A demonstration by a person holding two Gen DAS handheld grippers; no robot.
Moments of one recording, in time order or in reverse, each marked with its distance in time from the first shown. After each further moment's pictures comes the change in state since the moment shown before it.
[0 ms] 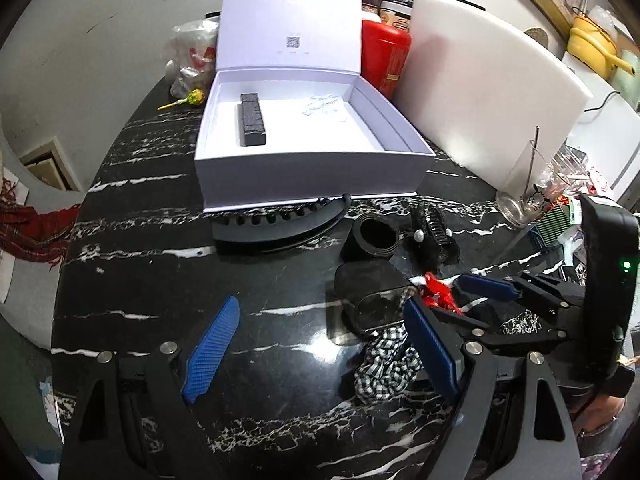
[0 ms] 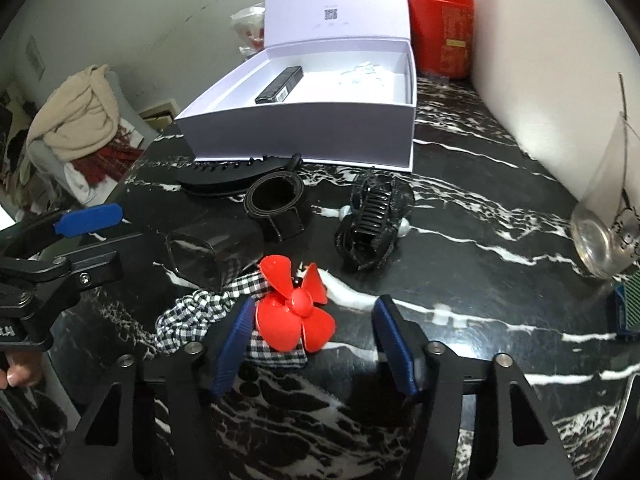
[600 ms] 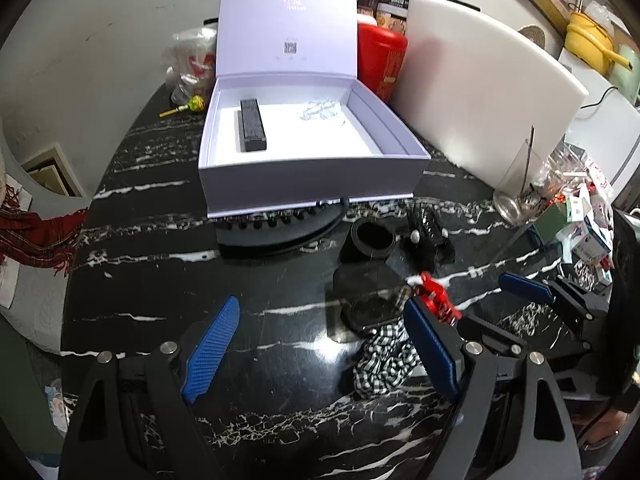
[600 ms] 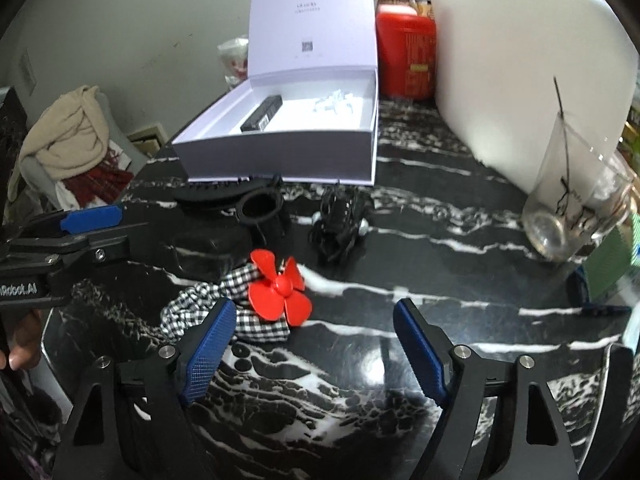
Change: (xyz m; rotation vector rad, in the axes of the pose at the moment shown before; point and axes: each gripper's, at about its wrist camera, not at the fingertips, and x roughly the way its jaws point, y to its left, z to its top) left arm -0.008 -0.001 -0.001 0.012 0.005 0.016; right arm -0.033 -0.005 -0.017 0.047 -0.082 -0.078
